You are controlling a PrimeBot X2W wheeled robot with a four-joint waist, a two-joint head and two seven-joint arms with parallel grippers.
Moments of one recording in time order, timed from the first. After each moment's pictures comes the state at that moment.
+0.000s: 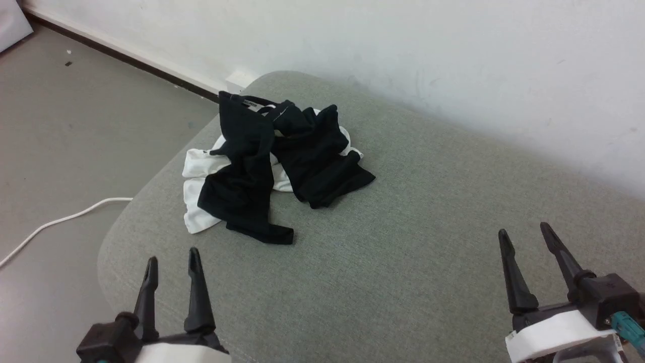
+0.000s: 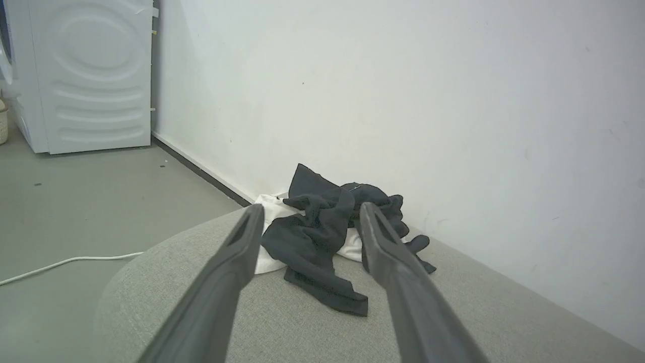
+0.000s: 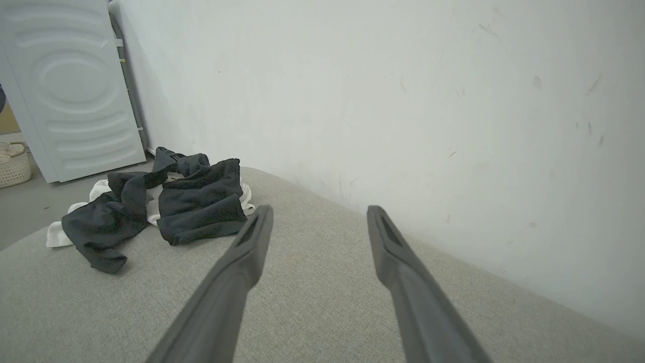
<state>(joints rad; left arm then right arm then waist) 0.21 0.08 -0.09 -0.23 -0.30 0.18 -0.18 0.11 -0.05 -0.03 -0.12 0.04 0.13 -0.10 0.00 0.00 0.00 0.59</state>
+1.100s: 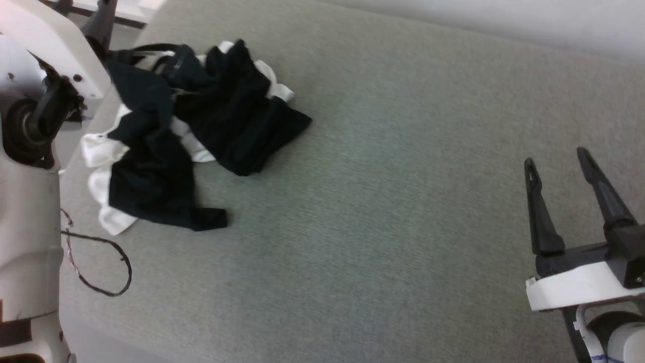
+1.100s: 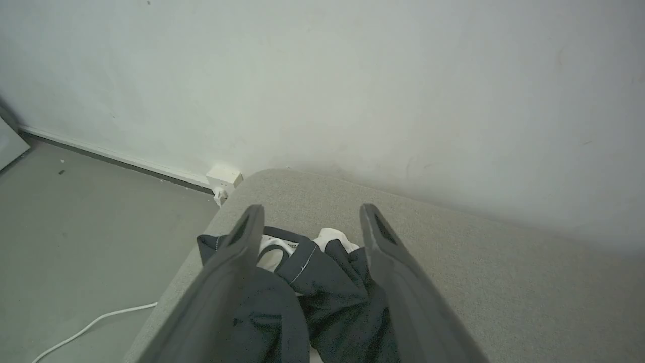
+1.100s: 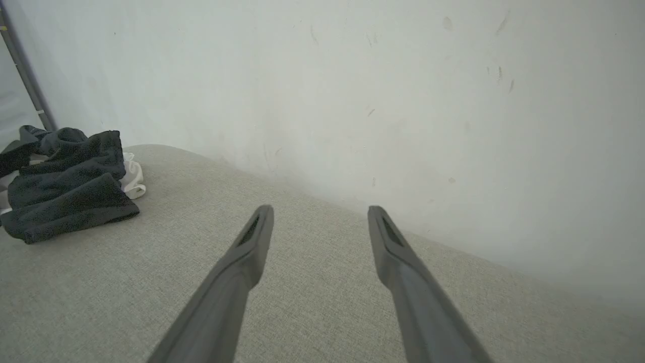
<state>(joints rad) -0.85 0.39 -0.04 0.25 -0.54 0.00 0.57 -0.01 -0.05 -0.04 -0.34 -0.09 0.13 0.03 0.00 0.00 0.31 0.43</state>
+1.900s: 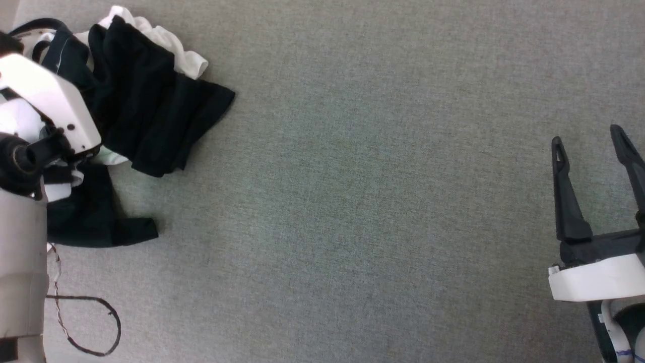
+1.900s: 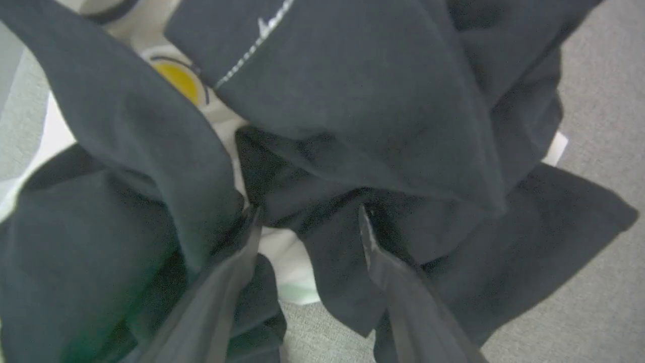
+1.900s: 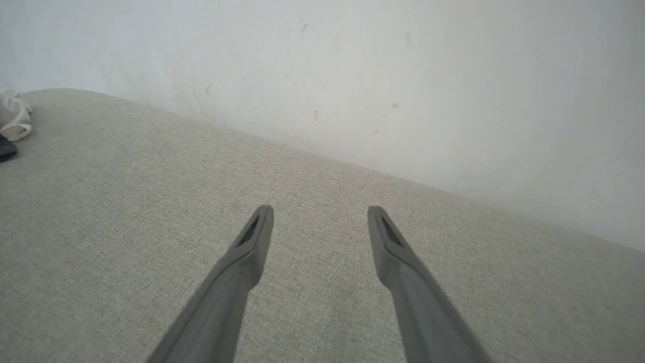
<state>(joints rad) -0.78 0.45 -0.03 0.40 -0.62 0.11 0.94 -0.04 -0.08 -0.07 -0.44 -0.10 0.13 0.08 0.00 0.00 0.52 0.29</state>
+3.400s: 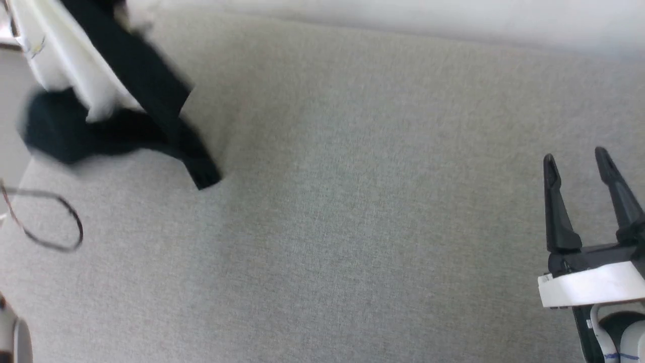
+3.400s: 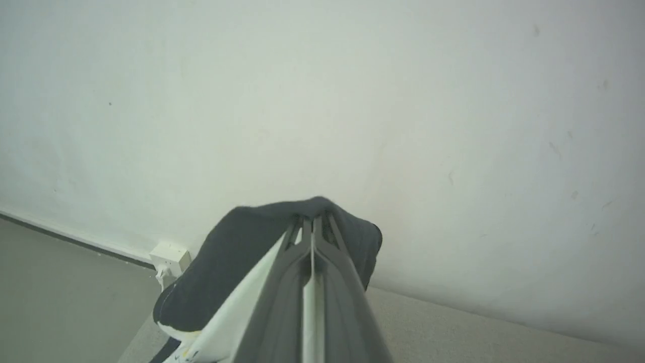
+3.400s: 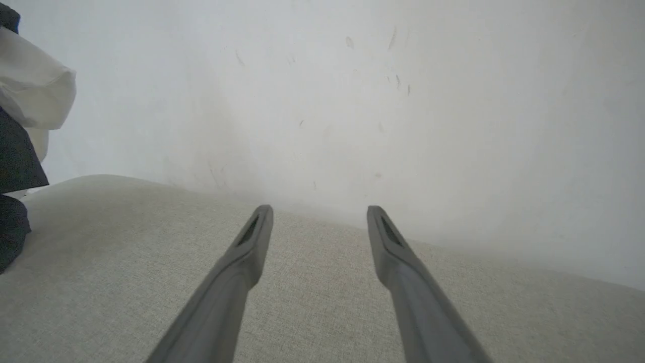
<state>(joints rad) -0.96 0.49 0.04 0.22 -0.66 0.03 0.60 -0.03 -0.05 -0.09 -0.31 0.00 0.13 -0.02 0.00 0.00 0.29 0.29</state>
